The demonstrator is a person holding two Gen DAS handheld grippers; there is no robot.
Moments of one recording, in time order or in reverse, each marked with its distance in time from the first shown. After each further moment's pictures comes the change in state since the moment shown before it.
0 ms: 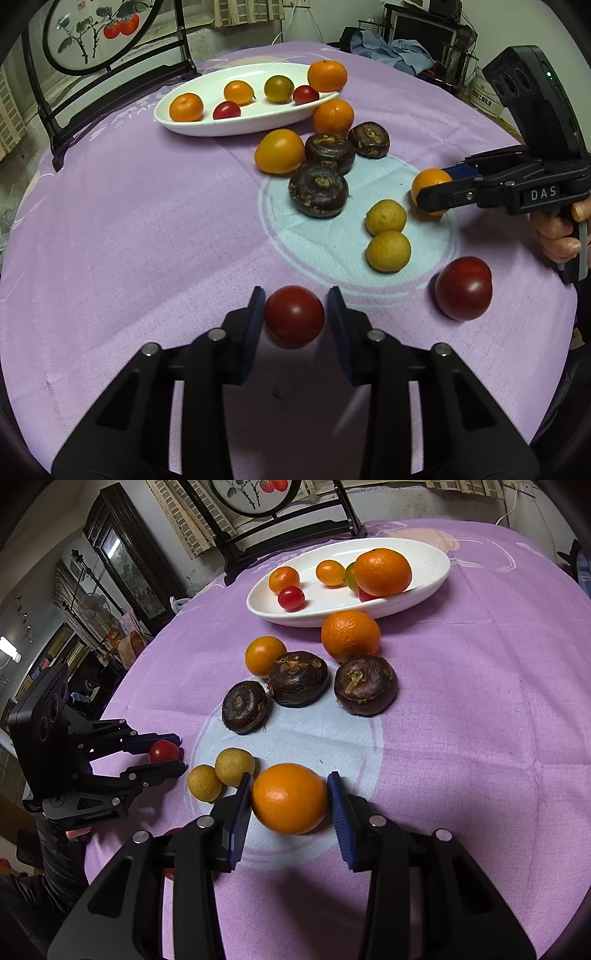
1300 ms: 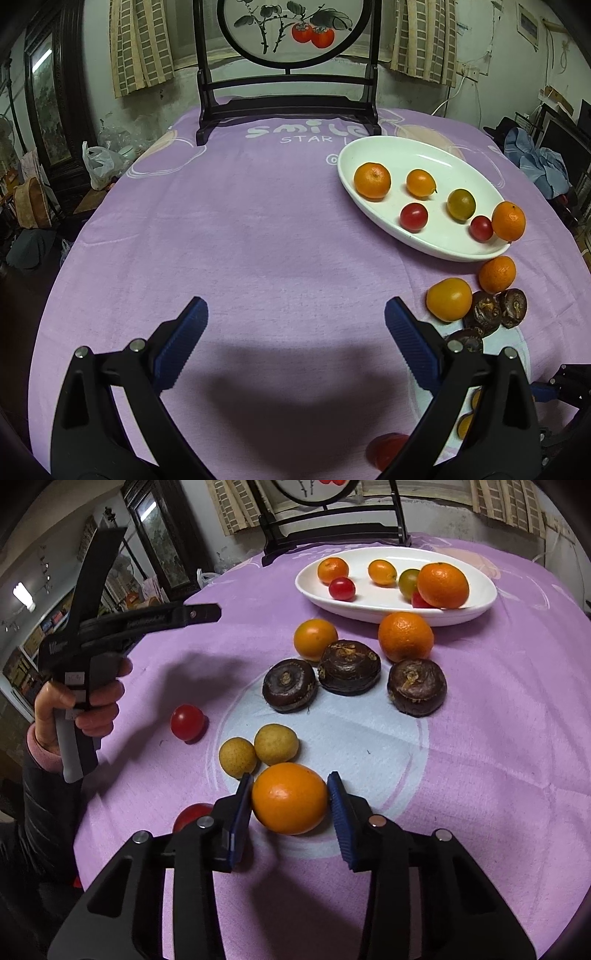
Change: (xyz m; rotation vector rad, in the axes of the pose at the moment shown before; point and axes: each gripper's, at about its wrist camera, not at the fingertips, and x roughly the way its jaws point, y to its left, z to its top) left arm -0.019 0.079 0.051 -0.486 -0.135 0.401; right arm 0.006 0.024 -0.008 -0.134 0.022 0.015
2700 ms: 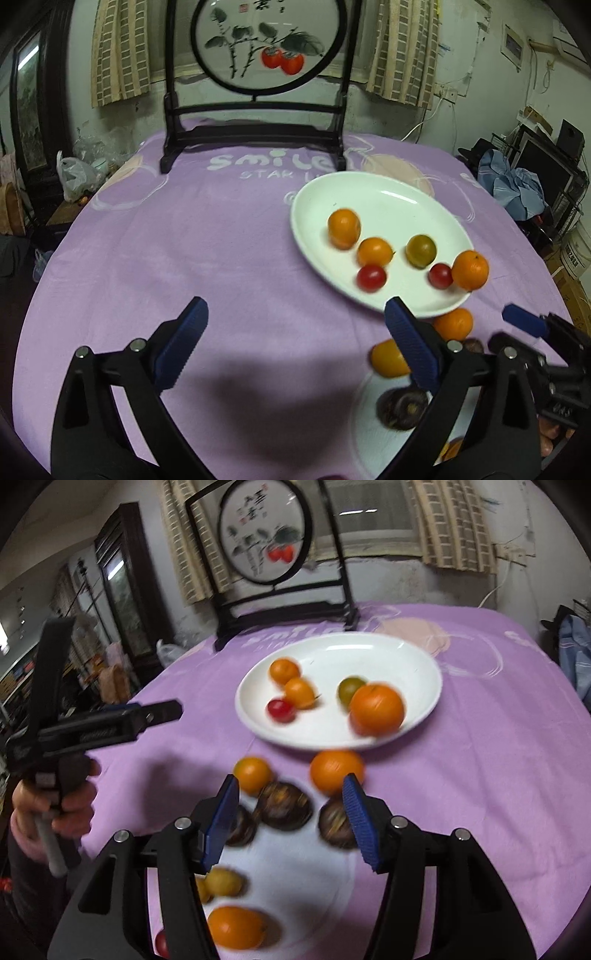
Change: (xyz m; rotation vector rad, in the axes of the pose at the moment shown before) left arm -0.001 -0.021 0.034 -0.028 -0.054 -0.111; right arm -0.022 -0.013 0.052 0.020 -0.250 -0.153
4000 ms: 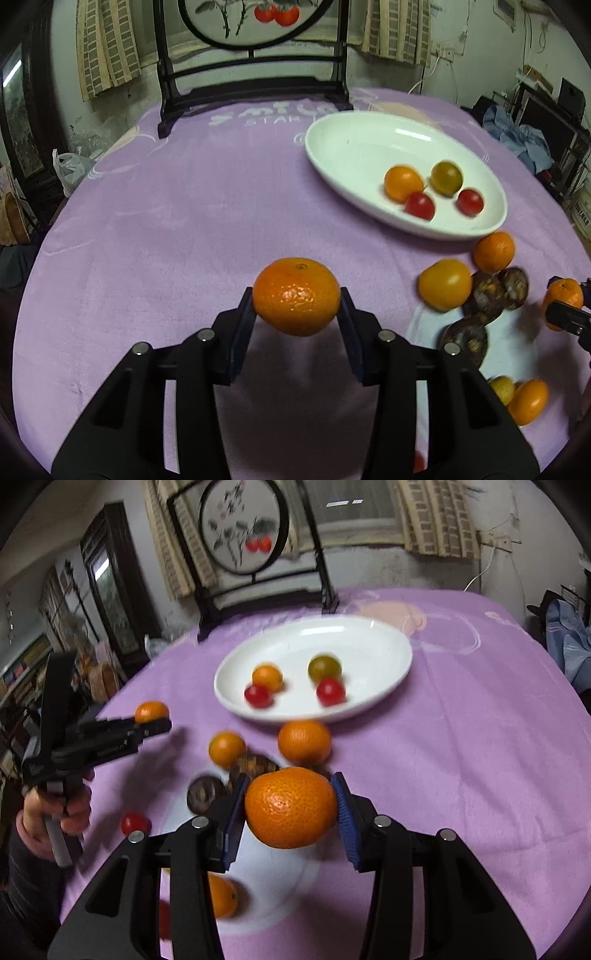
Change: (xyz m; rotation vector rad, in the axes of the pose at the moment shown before) left arm 0.024 0.010 -0.038 0.088 0.072 0.008; right arm -0.010 -0.026 -0.008 0.059 -0.010 -0.046
